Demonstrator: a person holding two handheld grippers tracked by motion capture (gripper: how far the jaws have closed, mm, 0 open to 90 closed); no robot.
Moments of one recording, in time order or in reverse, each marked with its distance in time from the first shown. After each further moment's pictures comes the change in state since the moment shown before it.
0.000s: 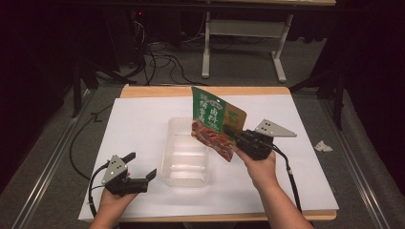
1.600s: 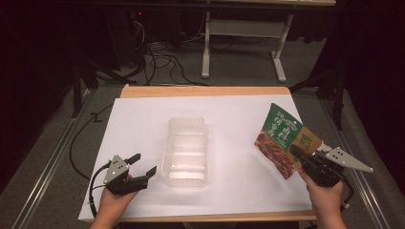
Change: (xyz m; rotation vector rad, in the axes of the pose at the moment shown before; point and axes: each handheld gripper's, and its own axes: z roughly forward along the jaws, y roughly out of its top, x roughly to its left) left arm -0.001 -0.001 0.002 0.021 0.003 0.015; right arm -0.063 -0.048 -0.160 0.049 -0.329 0.030
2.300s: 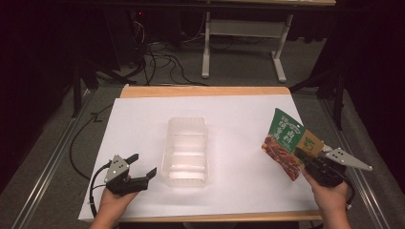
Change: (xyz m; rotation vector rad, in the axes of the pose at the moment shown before) left arm 0.002 -0.002 0.003 0.026 0.004 -0.020; right arm -0.017 -0.011 -0.001 0.098 -0.093 0.005
